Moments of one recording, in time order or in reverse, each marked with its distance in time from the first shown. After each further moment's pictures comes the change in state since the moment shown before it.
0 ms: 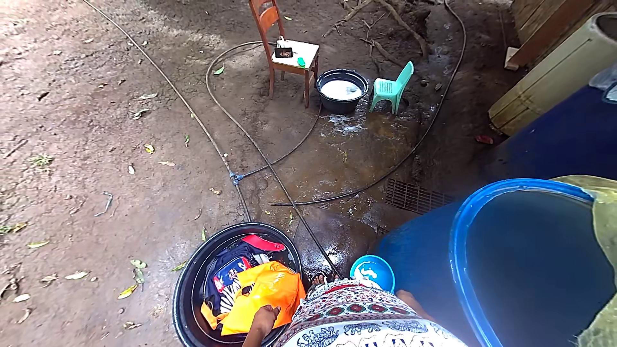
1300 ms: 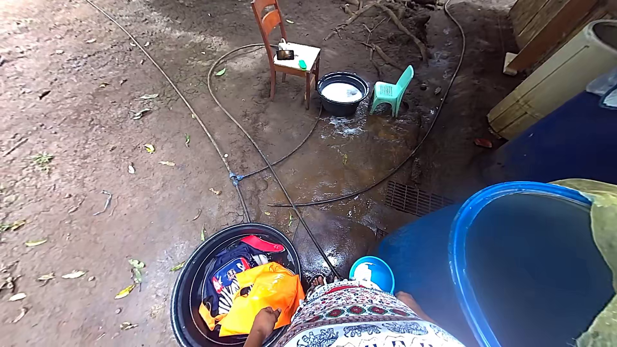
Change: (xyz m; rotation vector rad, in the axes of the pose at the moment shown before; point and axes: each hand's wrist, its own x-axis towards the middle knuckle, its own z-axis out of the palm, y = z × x) left_hand -0.023 0.014 -0.002 0.021 -0.010 -0.003; right_hand 0.131 0.040 0.046 0.021 0.082 0.084
